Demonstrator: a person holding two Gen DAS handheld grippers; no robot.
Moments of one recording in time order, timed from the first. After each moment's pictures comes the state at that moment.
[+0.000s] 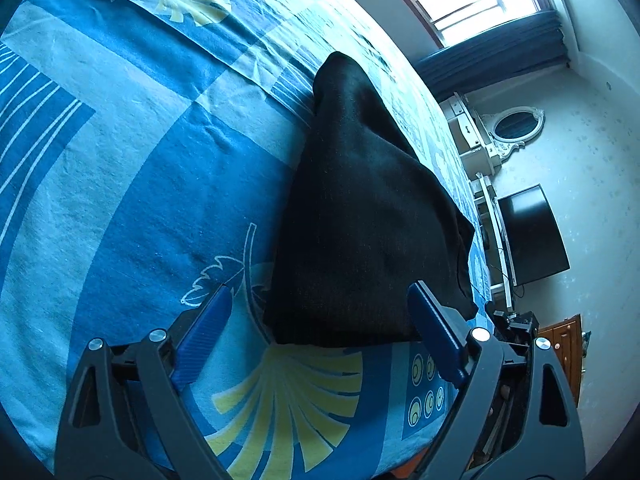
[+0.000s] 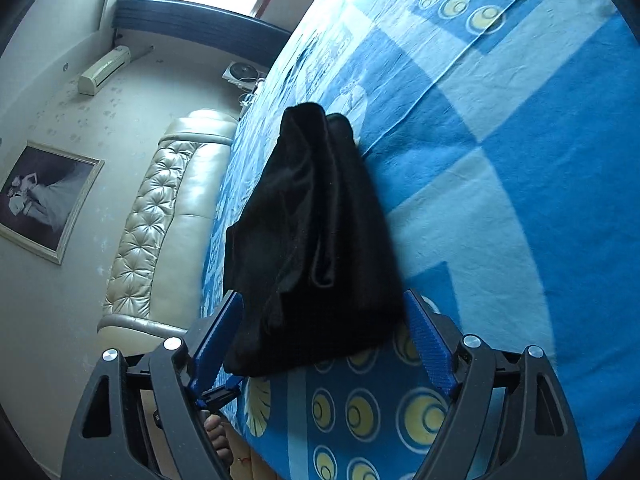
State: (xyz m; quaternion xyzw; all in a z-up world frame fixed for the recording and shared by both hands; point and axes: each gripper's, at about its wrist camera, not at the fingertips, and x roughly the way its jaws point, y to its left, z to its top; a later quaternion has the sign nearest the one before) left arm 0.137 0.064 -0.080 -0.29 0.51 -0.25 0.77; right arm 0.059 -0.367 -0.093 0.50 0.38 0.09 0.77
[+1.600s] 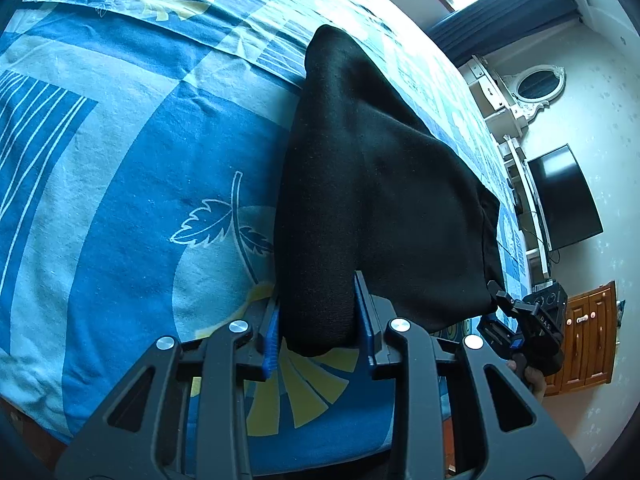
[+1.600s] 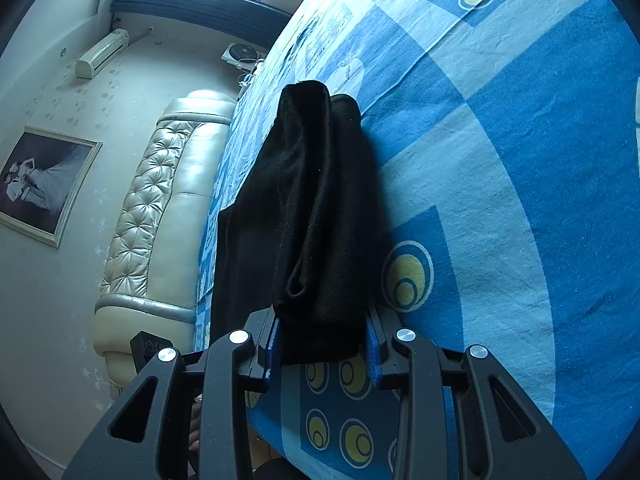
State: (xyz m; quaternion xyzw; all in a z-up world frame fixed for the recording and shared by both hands) left arm 0.143 0.032 -0.065 -0.21 0.56 -0.23 0.77; right arm 0.039 -0.368 -0.094 0.49 0.40 0.11 0.77
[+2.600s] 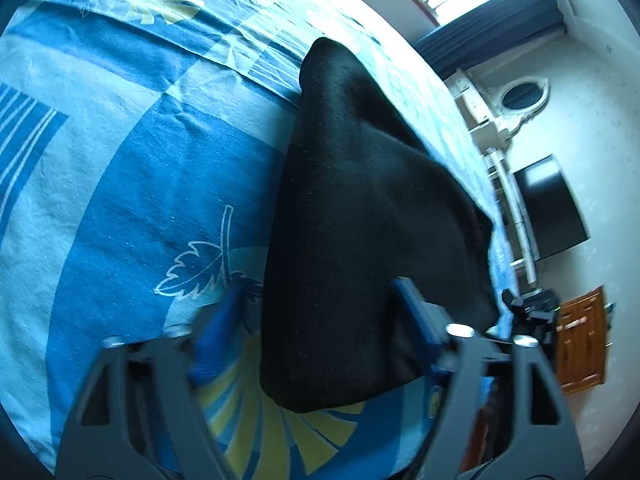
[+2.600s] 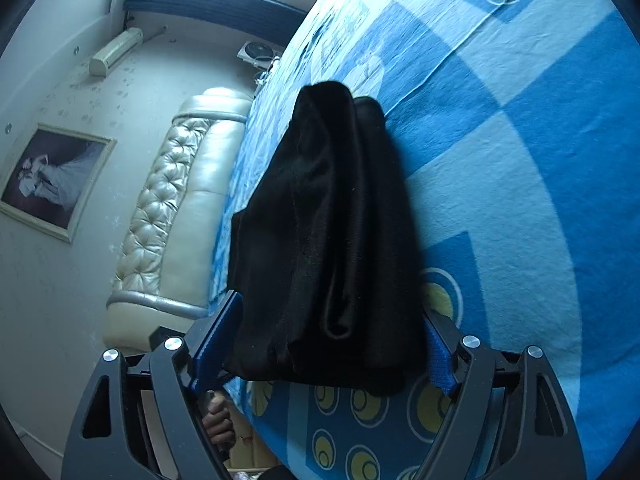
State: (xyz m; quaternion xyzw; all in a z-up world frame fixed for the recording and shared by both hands) left arm 0.154 0.029 -0.082 -0.22 0.53 -0.26 0.78; right arm 0.059 -0.353 -0.096 0.46 0.40 0.14 0.78
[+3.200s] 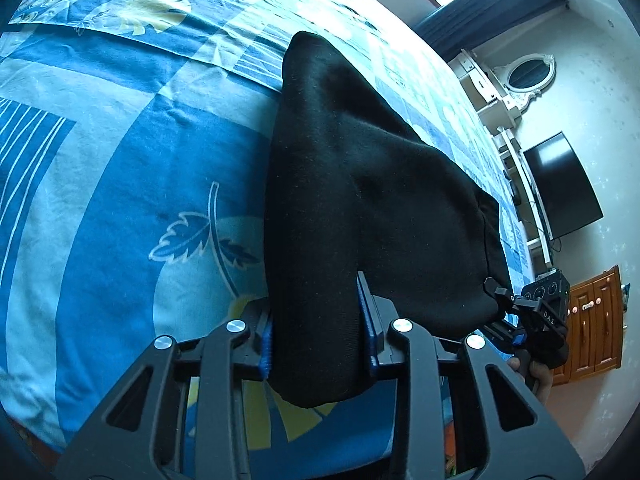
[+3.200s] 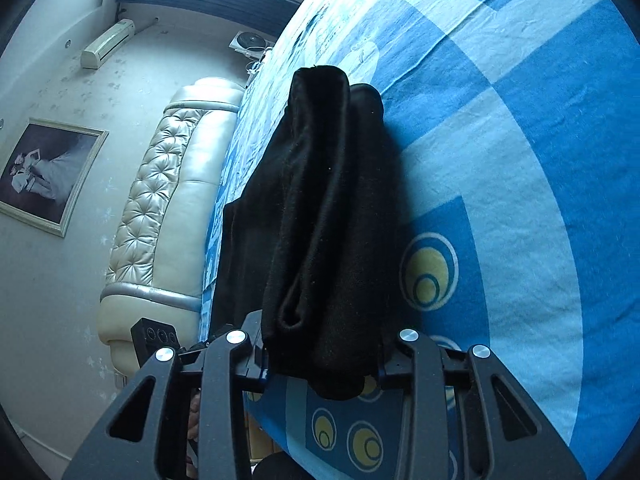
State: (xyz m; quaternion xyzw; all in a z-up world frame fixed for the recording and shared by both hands) left arm 0.138 0.020 -0.063 -0.18 0.54 -0.25 0.78; right arm 0.038 -0.352 -0.096 0.49 0.41 0.14 0.76
